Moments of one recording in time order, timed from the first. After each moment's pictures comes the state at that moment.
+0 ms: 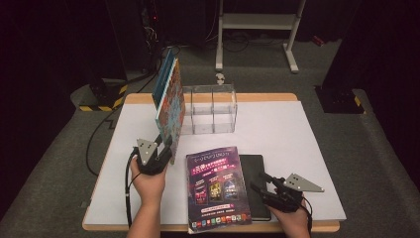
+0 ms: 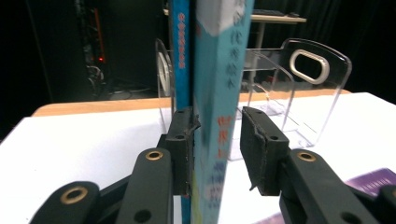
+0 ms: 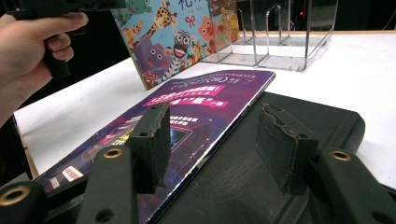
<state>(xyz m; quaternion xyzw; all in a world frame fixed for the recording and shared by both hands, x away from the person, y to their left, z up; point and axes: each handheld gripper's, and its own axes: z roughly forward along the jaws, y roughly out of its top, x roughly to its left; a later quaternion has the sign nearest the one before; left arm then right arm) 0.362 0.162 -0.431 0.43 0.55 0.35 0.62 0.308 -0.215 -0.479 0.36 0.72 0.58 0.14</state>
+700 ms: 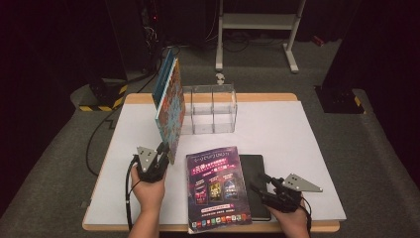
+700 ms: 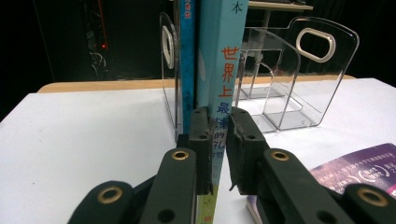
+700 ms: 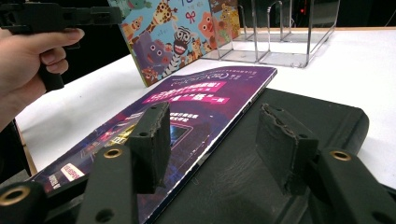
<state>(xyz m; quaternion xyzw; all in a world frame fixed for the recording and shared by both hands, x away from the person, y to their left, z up) 0.354 0.162 -0.448 0.43 0.57 0.36 0.60 0.308 -0.213 -0.481 0.36 0.72 0.58 0.13</state>
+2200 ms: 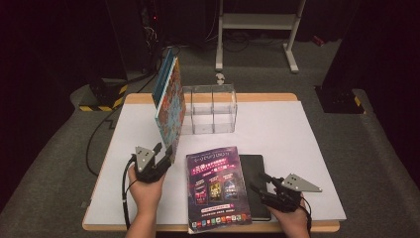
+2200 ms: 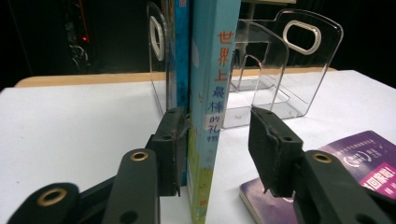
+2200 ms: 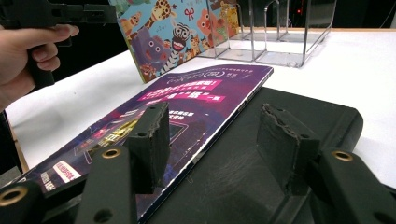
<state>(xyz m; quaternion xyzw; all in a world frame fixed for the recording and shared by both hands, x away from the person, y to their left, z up) 0.351 0.172 -0.450 0.45 0.56 0.32 0.61 0.309 -0.213 -0.482 0.36 0.73 0.57 0.14</state>
